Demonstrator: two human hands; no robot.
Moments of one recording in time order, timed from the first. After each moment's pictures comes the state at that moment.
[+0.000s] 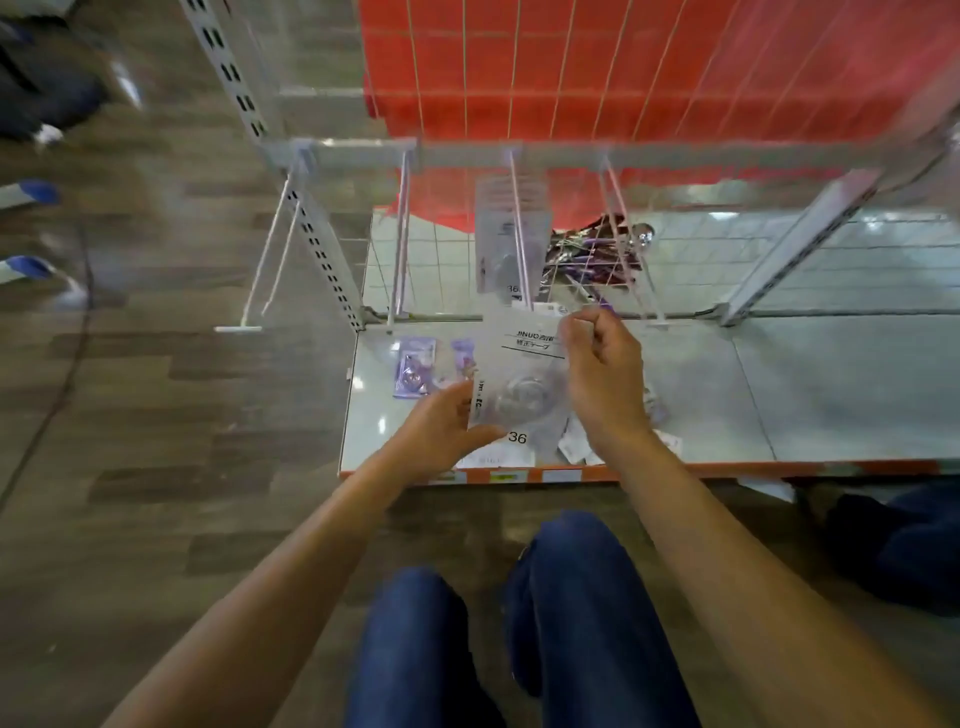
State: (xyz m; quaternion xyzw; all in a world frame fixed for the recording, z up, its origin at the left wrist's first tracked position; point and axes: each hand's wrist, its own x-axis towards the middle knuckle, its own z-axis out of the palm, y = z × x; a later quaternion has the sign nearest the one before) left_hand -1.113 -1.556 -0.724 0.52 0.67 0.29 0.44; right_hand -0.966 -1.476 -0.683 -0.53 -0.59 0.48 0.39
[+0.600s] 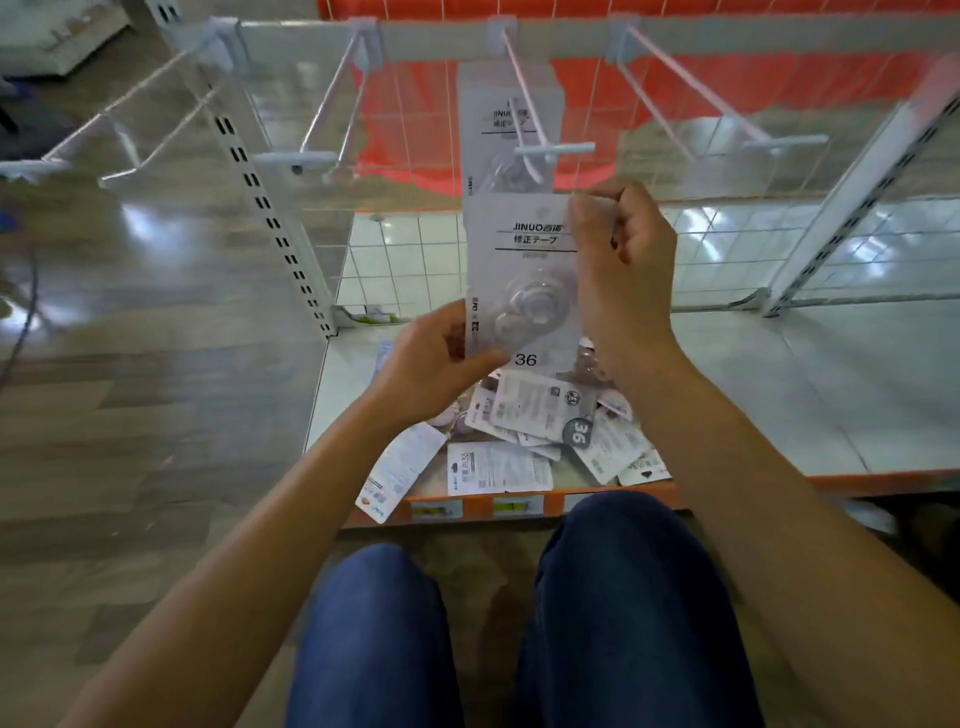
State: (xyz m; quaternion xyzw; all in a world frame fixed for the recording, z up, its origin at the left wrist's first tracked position) left_hand -1.129 -1.504 -0.852 0.56 0.66 0.40 0.31; right_hand -0.981 -1.437 -0.788 -0.38 -0.64 0.37 0.56
